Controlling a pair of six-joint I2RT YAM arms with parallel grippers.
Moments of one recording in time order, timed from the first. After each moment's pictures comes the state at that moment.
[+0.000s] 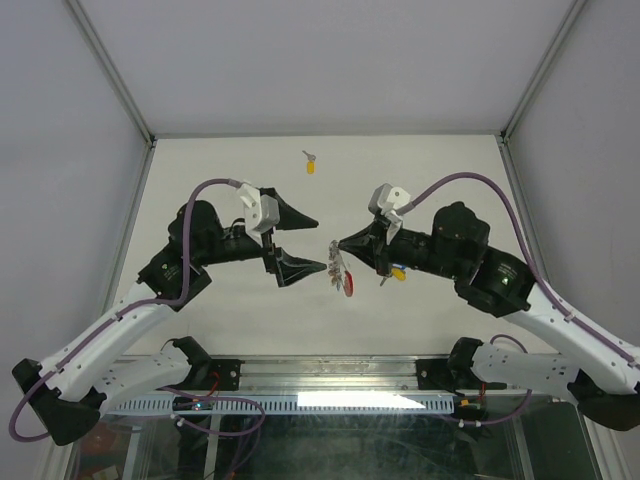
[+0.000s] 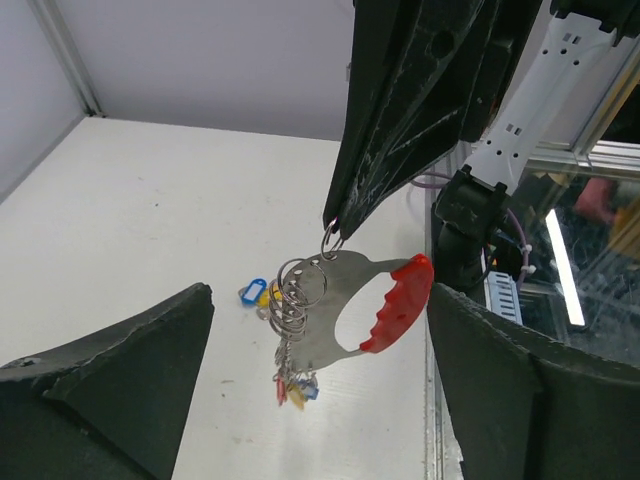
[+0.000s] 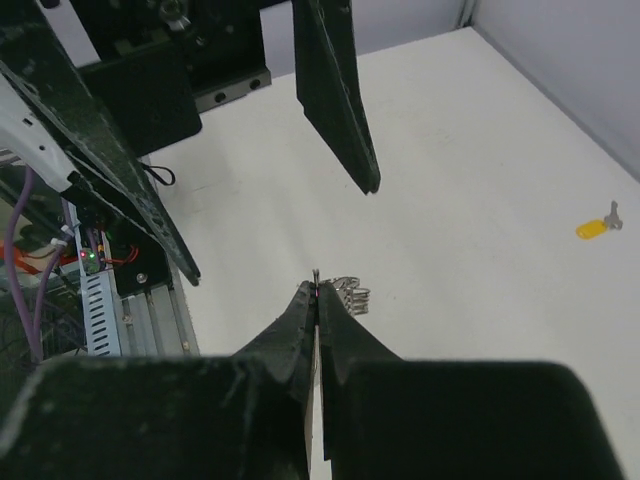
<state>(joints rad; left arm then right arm) -0.74 0.90 0.95 -0.02 0.66 -0.03 0.98 0.88 1.09 -0.38 -0.18 -0.03</state>
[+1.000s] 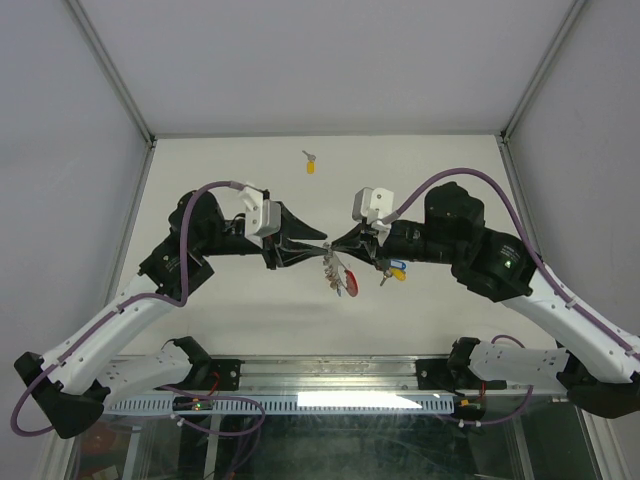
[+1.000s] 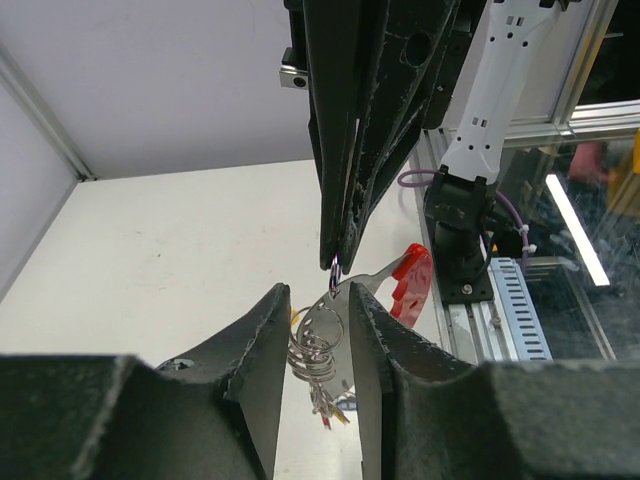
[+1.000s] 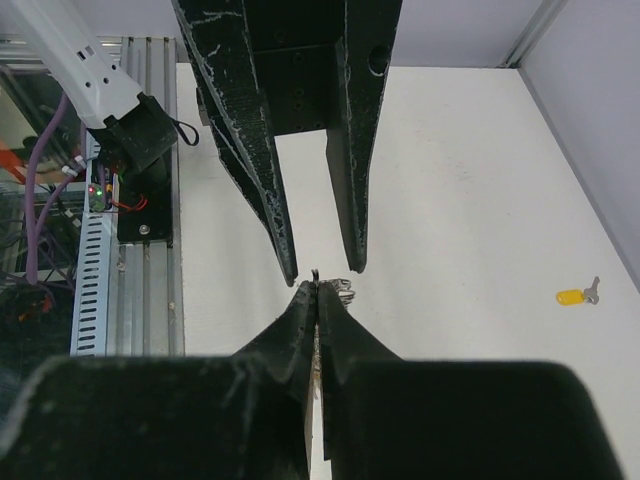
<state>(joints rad) -0.74 0.95 1.03 -0.02 0.80 0.11 0.98 1.02 1.35 -0.58 -0.37 -0.29</state>
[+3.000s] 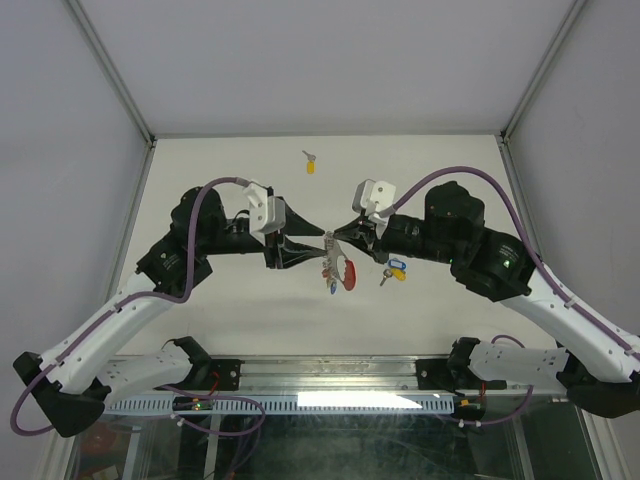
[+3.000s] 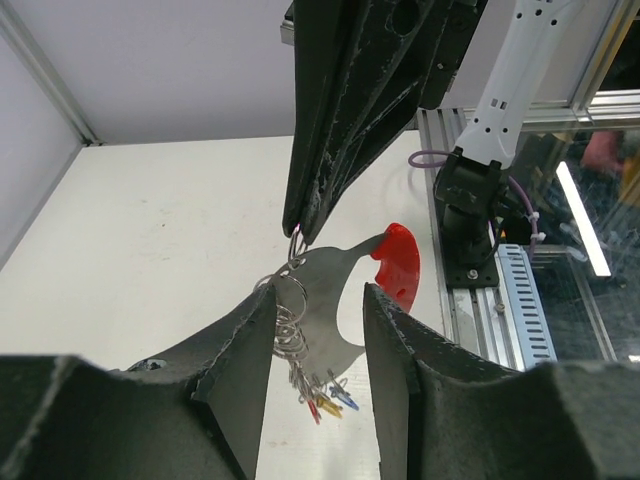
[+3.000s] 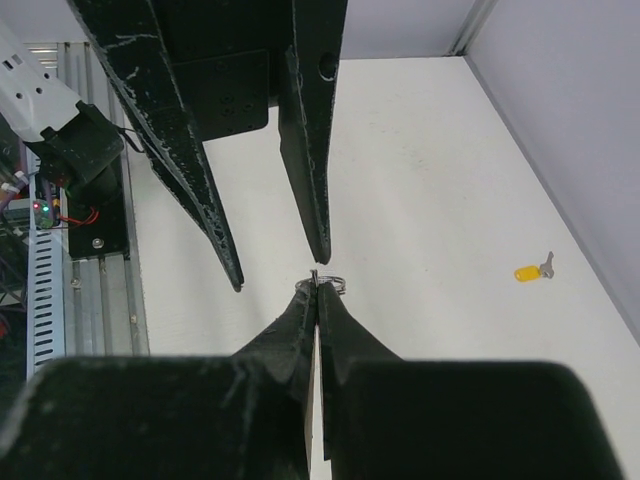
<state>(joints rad) -0.74 0.97 1.07 -0.13 0.76 0.14 0.98 1.02 1.35 -0.55 -0.26 -0.29</state>
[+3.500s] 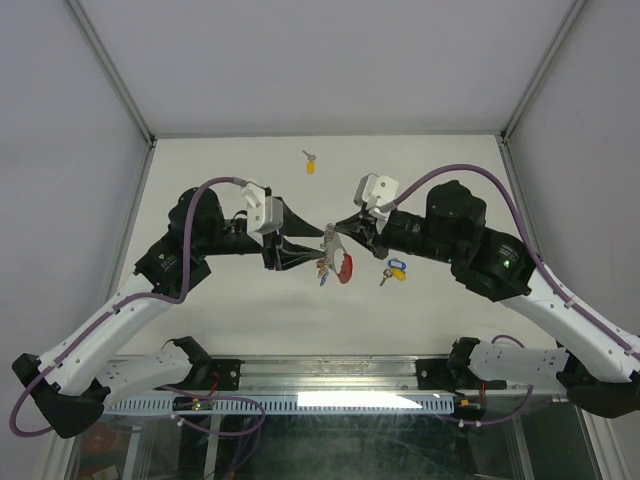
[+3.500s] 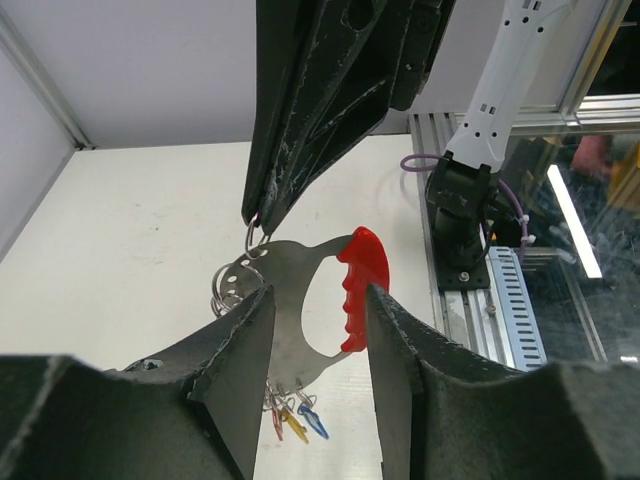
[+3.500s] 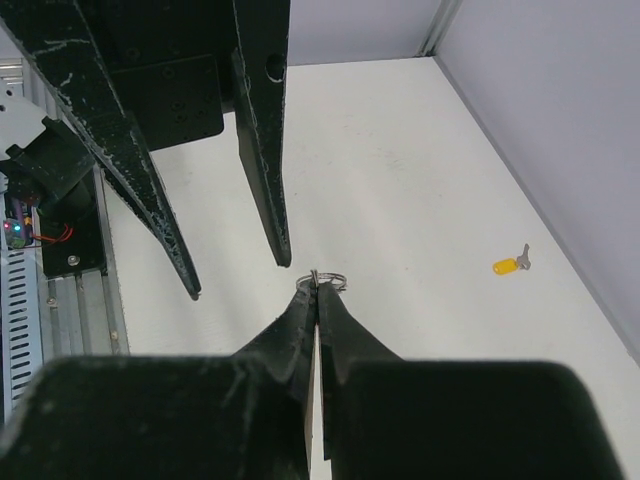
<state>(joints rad) -0.74 0.96 1.08 -0.14 0.76 0.13 0.98 1.02 1.35 -0.53 -0.20 -0.28</state>
